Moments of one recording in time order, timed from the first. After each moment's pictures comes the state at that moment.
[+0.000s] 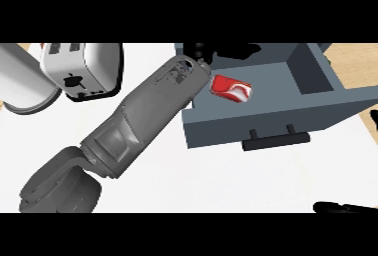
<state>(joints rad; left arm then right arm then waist) -1.42 0.00 -0.62 -0.37 0.59 0.78 -0.07 0.10 -0.09 -0.23 -2.16 0.02 0.20 0.10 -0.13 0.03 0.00</state>
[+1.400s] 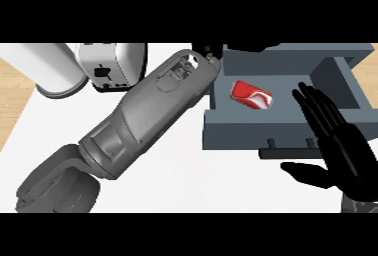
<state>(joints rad) -1.44 0.01 -0.60 -0.47 0.69 0.84 -0.08 -0.06 -0.26 0.09 -1.92 0.91 0.06 0.00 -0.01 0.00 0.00</state>
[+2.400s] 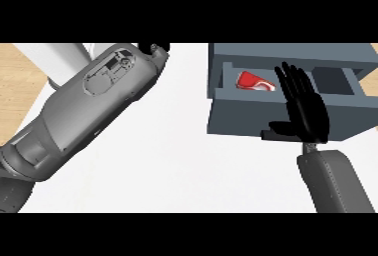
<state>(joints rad) -1.27 0.29 -0.64 -0.87 0.58 0.81 0.18 -0.37 -0.18 0.00 -1.24 1.14 -0.36 -0.10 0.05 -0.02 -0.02</state>
